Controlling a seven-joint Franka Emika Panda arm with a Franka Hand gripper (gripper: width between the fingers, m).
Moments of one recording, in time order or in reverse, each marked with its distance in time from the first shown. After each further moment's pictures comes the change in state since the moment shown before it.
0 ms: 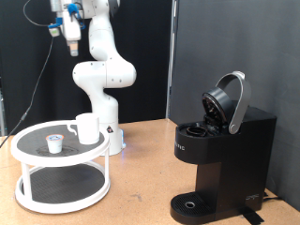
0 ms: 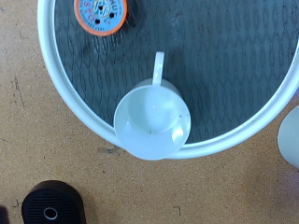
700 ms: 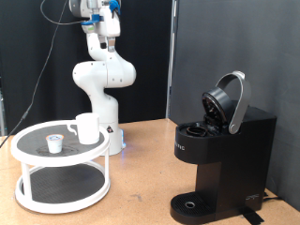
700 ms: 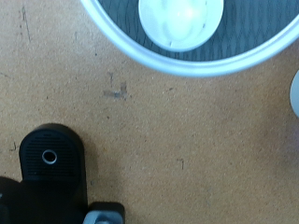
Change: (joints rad) arm 0.057 -0.017 0.180 -0.015 0.130 -0.012 0.108
